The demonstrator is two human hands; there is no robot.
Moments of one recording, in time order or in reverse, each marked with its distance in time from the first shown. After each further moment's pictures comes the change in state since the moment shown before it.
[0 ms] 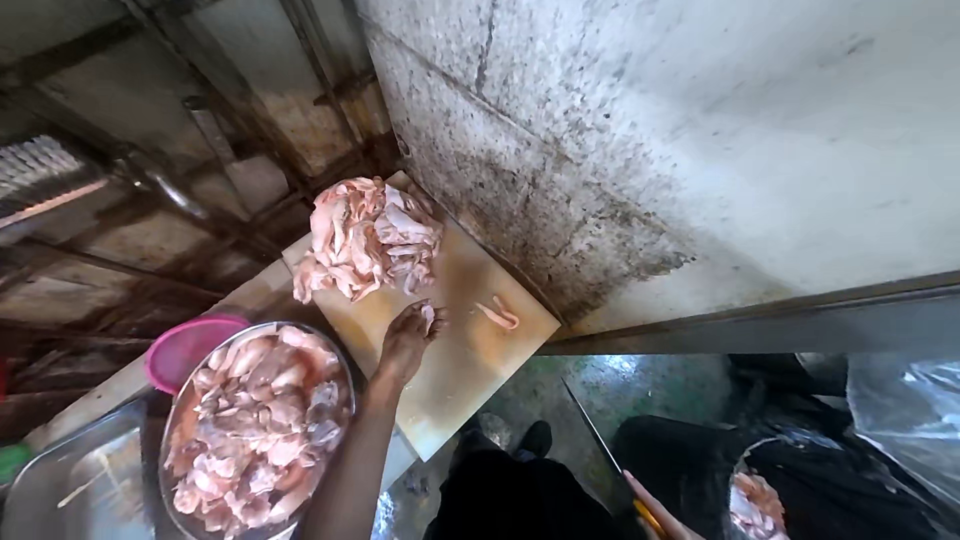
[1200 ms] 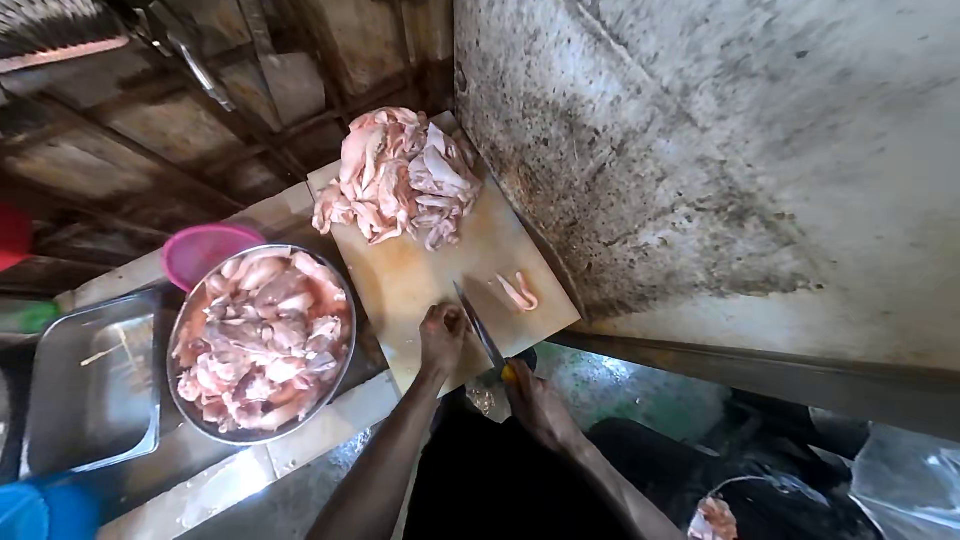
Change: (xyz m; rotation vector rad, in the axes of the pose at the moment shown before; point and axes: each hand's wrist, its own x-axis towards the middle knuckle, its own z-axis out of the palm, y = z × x) left_hand -0.013 -0.114 0.016 0.825 0.395 0.188; right_hand 0.178 -0.151 0.039 -0.080 -0.389 -0.175
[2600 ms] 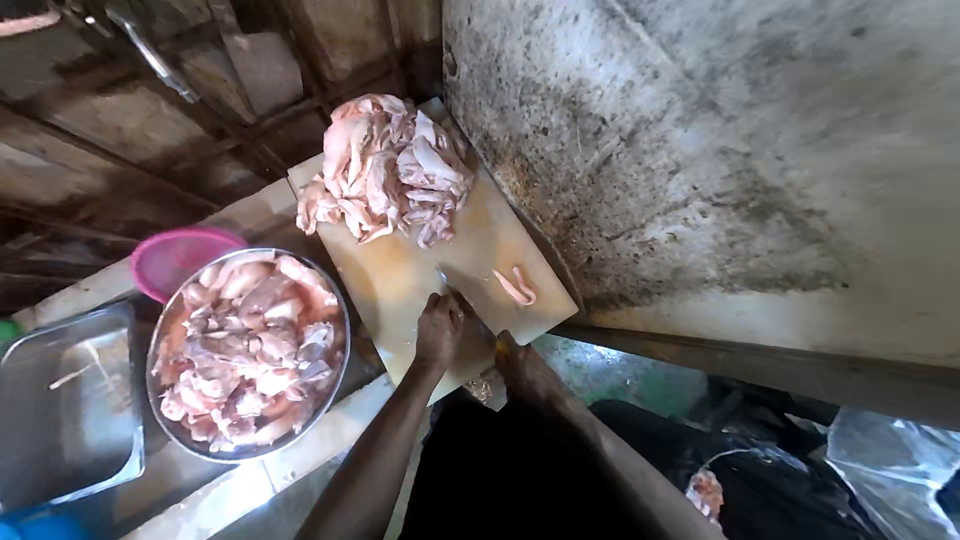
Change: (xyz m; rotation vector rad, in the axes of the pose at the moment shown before) left_hand 0.017 0.011 -0.010 0.386 -0.105 0.129; right_hand 0.053 -0.017 -0.013 -0.136 -0.138 0.118
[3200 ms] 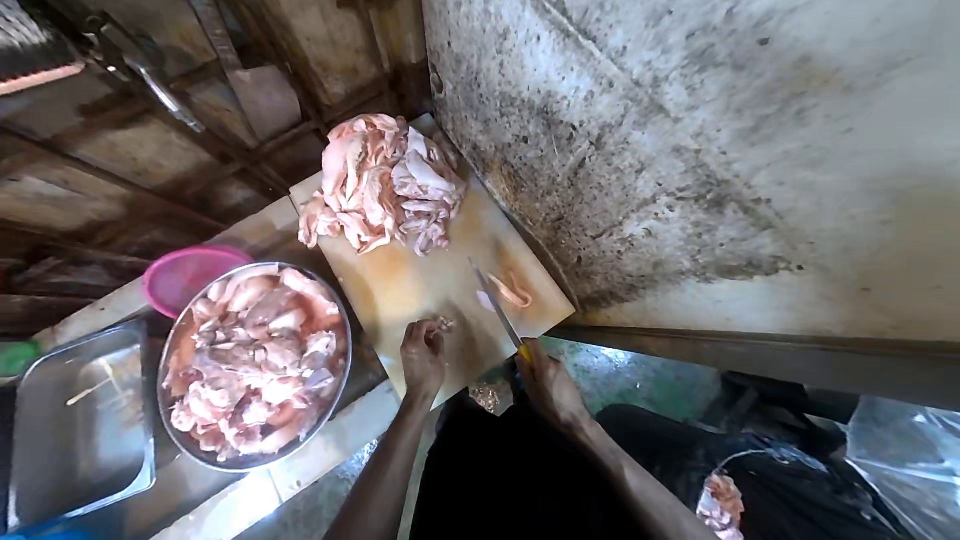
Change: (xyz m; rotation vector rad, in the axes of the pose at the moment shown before) left_hand -0.038 -0.029 0.005 -0.212 0.196 -0.146; right_hand -0.032 0.028 0.013 0.093 0.408 -0.037
